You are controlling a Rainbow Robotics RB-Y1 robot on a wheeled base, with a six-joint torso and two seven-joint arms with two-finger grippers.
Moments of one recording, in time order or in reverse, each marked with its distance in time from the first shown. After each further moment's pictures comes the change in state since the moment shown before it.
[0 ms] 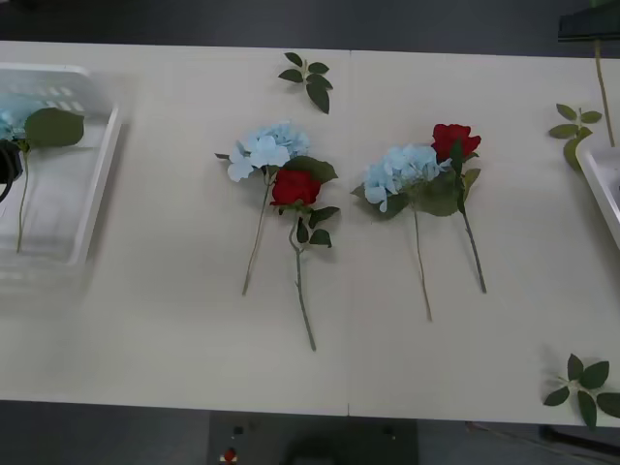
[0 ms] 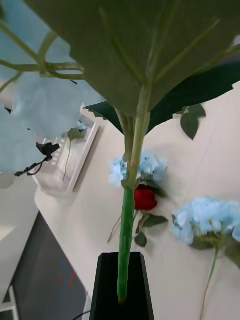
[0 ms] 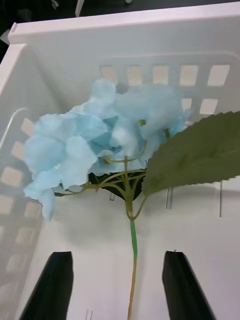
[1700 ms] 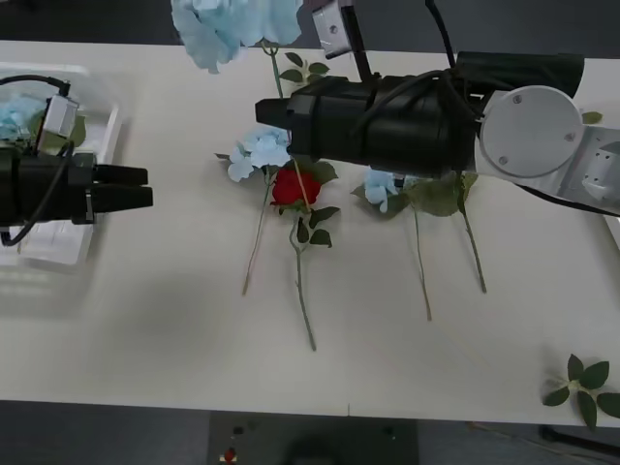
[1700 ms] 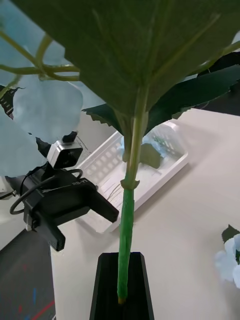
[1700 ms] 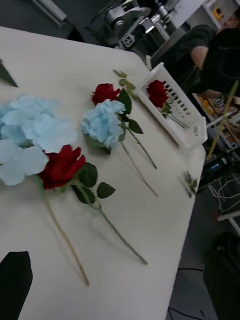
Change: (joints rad) right arm -0.280 0.272 0.828 -0.425 0.127 -1.002 0.161; left arm 0.087 -0.066 0.118 -0.259 1.396 0.824 -0.935
